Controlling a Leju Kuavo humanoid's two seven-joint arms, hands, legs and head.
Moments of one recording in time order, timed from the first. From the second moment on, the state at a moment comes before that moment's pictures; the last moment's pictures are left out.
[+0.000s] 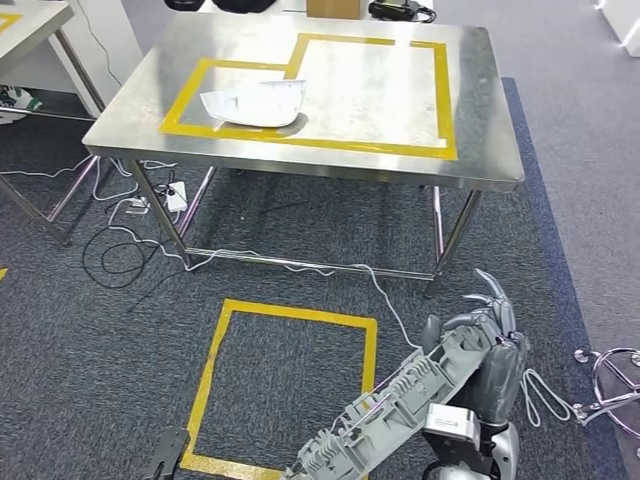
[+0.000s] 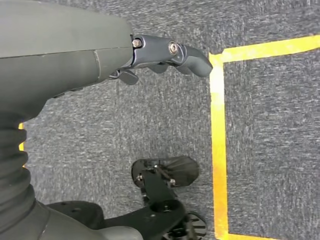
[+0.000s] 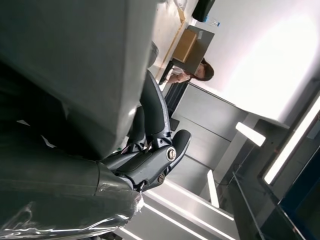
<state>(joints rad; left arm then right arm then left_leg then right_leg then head) -0.11 -0.10 0.92 -0.23 -0.93 0.07 -0.27 0.13 0.09 0.34 -1.72 0.75 -0.70 -0.43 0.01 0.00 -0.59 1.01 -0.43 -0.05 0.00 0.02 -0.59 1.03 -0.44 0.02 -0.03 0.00</state>
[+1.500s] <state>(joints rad) -0.12 -0.10 0.92 -0.23 -0.93 0.07 -0.27 0.11 0.09 0.35 -1.71 0.75 -0.70 -0.42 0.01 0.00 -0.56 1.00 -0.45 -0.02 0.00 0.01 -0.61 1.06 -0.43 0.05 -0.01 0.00</state>
